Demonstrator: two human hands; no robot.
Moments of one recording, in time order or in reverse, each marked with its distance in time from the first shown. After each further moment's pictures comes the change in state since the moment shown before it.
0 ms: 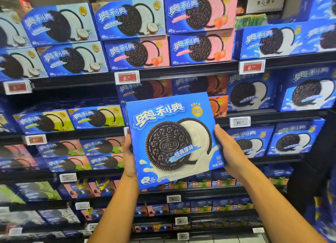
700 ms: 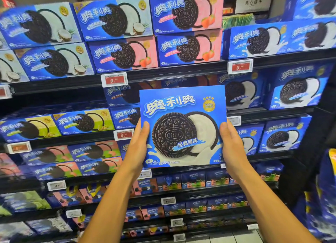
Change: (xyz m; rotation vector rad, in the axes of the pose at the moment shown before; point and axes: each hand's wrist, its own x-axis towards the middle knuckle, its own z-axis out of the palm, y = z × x) left_hand 0.031 -0.001 0.033 0.609 0.198 0.004; right_hand 0.005 0.005 -0.025 -0.096 0.262 -0.273
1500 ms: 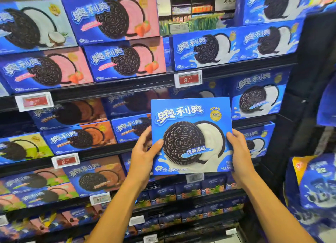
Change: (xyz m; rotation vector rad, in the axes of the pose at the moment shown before) left_hand 0.083 -0.081 0.161 -0.009 -0.009 0.050; right_hand 0.079 0.010 -0.181 0.133 0.238 0.181
